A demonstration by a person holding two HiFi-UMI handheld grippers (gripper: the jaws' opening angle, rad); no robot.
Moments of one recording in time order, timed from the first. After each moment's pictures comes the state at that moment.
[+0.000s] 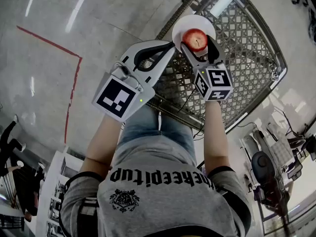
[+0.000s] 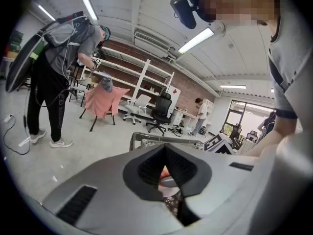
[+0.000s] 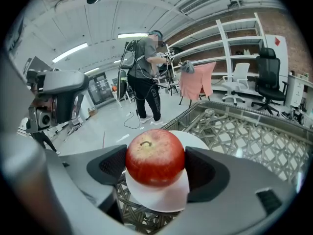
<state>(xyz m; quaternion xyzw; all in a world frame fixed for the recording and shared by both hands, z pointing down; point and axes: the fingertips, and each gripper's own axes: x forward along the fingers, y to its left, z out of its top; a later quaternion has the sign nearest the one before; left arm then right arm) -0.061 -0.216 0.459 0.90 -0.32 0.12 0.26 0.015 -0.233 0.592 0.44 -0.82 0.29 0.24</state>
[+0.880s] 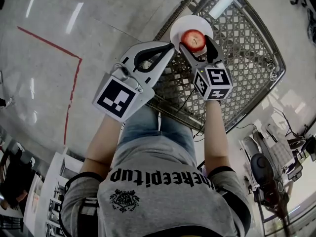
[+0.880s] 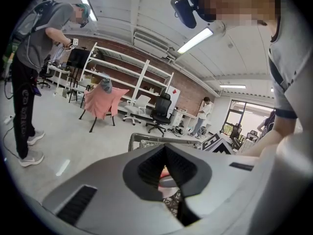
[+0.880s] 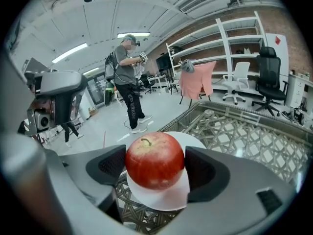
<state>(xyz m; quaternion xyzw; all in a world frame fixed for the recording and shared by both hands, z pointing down) -0.057 -0.209 0.450 0.90 -0.32 0.12 0.25 0.017 -0.229 0.584 0.43 -0.82 0.29 0.24</state>
